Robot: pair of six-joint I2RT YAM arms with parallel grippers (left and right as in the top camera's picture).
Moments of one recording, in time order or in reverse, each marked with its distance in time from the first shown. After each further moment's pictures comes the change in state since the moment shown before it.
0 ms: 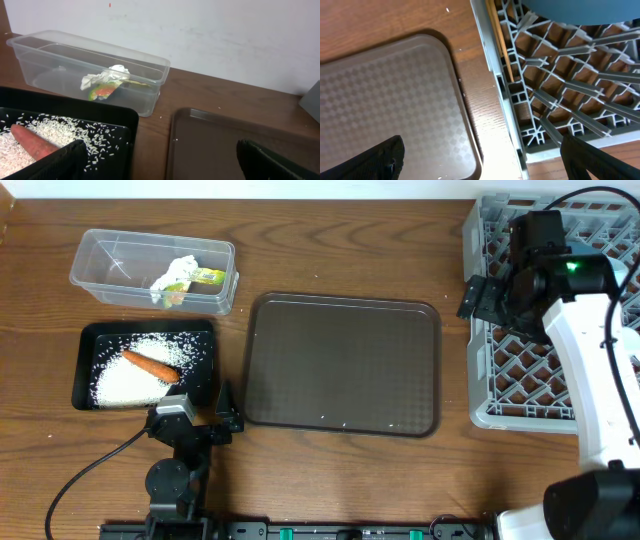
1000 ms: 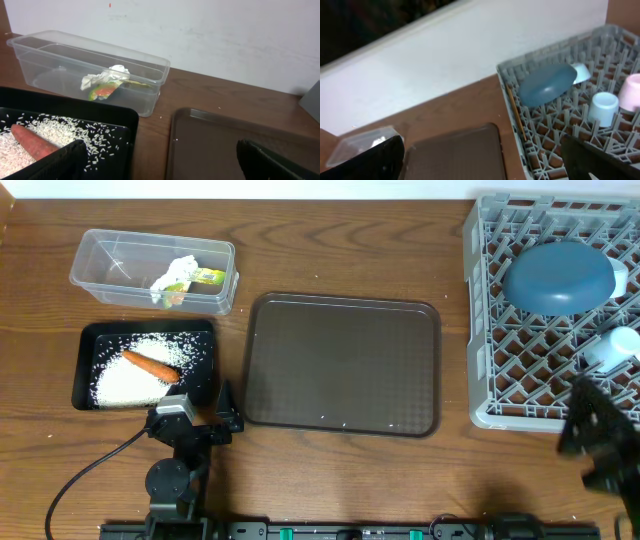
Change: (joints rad) left arm 0.000 0.000 0.001 -0.001 0.000 0.000; right arm -0.029 -0.963 0.004 -0.002 0.003 0.000
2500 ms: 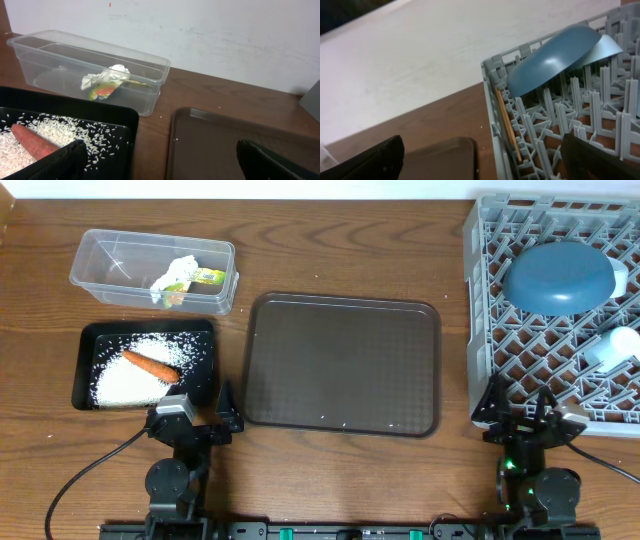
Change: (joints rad) left arm 0.000 0.000 0.002 -0.005 0.000 0.000; right arm 0.000 -0.654 -1.538 1.140 0.062 -0.043
